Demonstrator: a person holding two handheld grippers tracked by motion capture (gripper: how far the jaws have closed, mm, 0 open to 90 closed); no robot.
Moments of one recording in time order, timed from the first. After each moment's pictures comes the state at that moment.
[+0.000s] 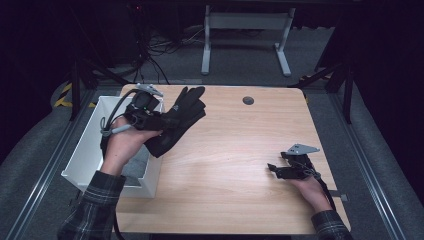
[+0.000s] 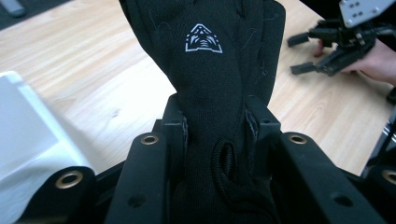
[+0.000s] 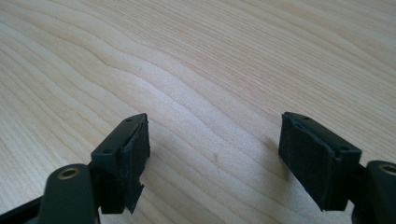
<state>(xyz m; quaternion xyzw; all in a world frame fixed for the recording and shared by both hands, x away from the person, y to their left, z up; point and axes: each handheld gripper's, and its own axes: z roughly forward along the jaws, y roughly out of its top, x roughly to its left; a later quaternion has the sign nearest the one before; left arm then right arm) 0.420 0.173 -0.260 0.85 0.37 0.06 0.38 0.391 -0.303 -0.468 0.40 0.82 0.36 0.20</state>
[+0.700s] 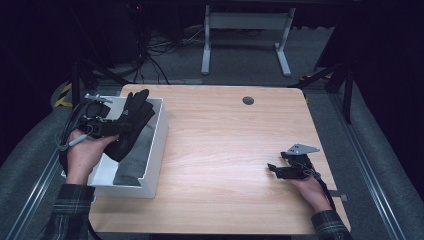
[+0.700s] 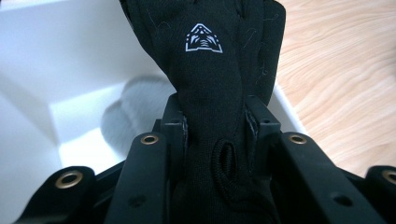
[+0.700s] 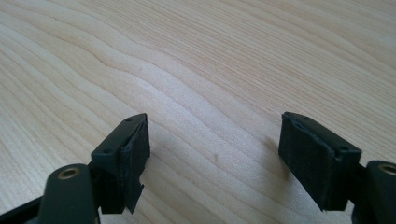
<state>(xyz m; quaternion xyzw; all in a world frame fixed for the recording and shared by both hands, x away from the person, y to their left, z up) 0.418 0.276 -0.307 0.78 0.51 0.11 0.34 0.391 -0.302 -0.468 0.41 0.82 0.36 0.20</state>
